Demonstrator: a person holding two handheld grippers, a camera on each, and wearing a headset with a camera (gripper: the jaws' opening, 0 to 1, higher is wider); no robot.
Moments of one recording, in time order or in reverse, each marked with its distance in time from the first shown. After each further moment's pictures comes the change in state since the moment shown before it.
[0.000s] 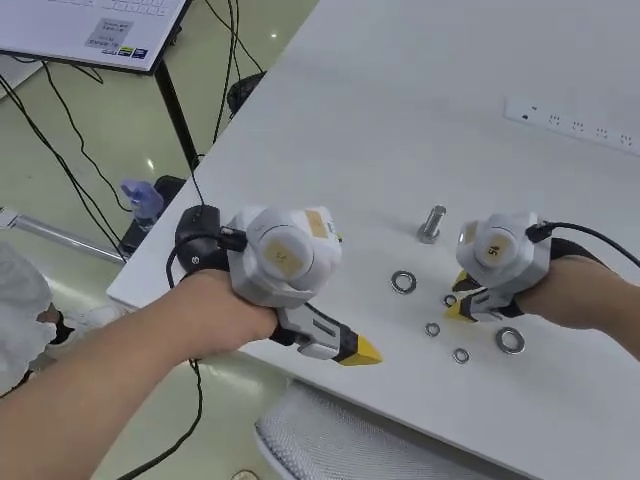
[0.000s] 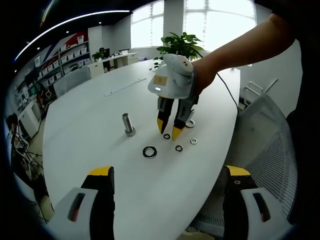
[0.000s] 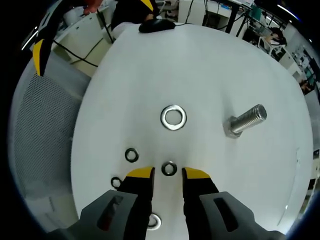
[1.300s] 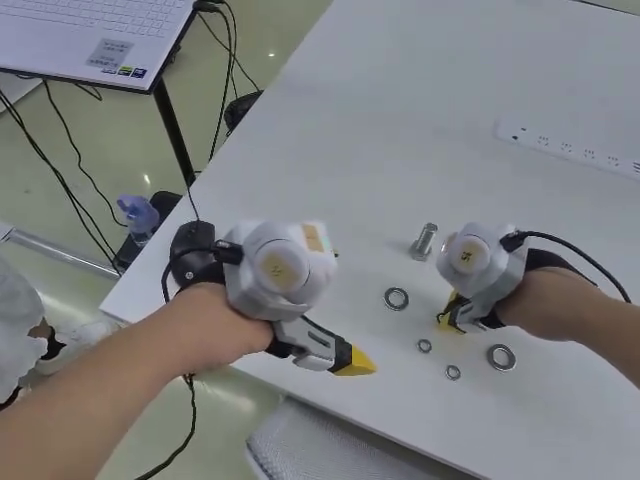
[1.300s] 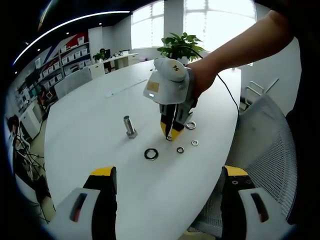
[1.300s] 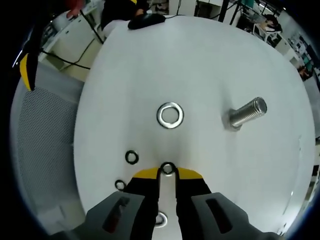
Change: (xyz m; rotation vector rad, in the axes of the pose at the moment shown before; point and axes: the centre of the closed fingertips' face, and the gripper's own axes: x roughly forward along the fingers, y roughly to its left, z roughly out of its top) left arm -0.001 0.001 0.004 0.008 0.004 0.012; right arm 0.004 -0.006 -0.008 0.102 0.064 0.002
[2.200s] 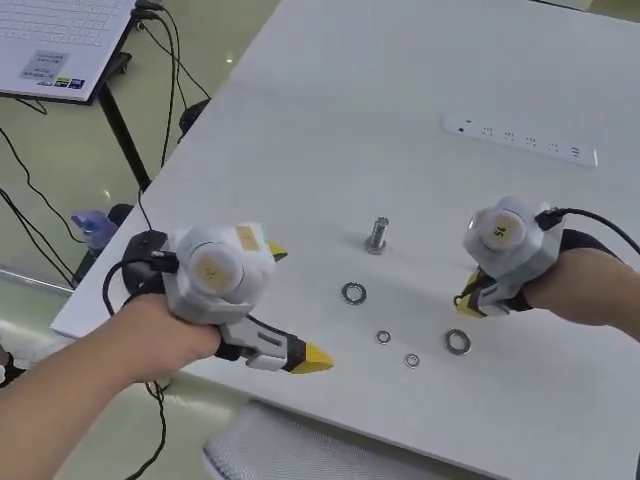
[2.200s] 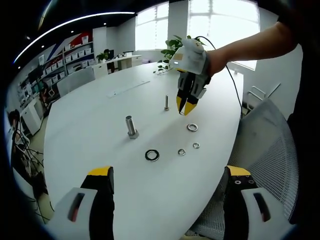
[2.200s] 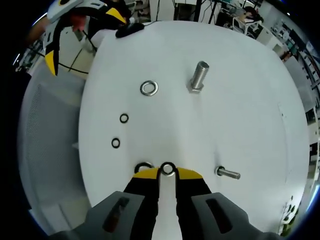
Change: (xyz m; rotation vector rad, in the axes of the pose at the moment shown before) left arm 0.003 0.003 0.002 -0.031 -0.034 0.009; right arm -0.067 -0.010 -0.064 0.117 -0.027 -0.067
